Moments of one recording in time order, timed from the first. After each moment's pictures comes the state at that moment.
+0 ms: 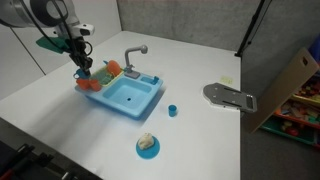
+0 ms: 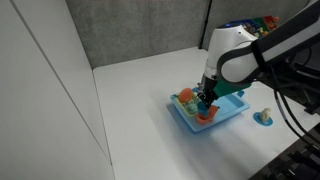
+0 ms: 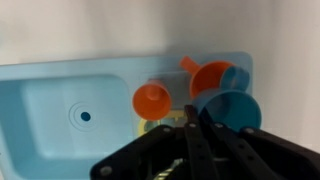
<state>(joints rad) 0.26 0.44 -0.01 -2.08 -0.03 2.44 0.43</state>
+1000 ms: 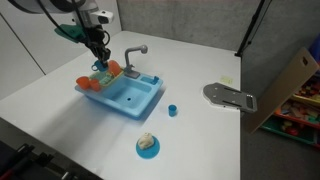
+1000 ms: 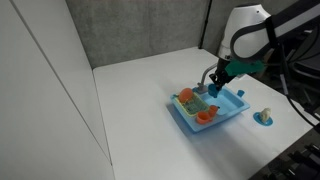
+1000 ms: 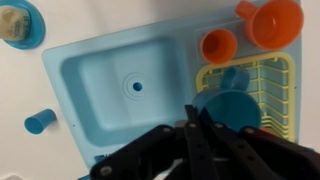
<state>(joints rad) 0.17 0.37 -0.08 -2.07 -0.04 2.41 0.43</state>
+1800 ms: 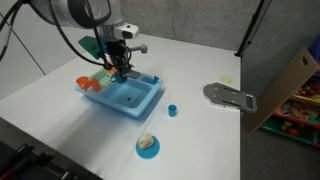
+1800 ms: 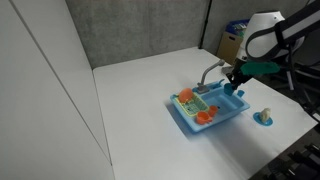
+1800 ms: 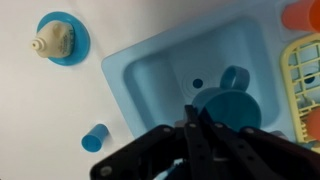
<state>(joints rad) 0.03 0.39 -0.12 -2.13 -0.02 2.47 0.41</state>
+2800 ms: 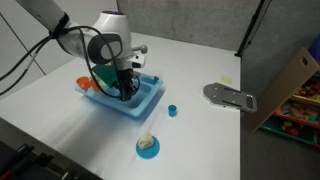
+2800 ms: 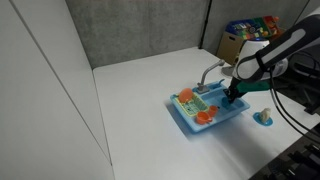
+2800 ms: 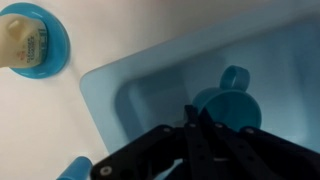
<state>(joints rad) -0.02 0.61 -0.10 -2.09 0.07 2.63 0.28</state>
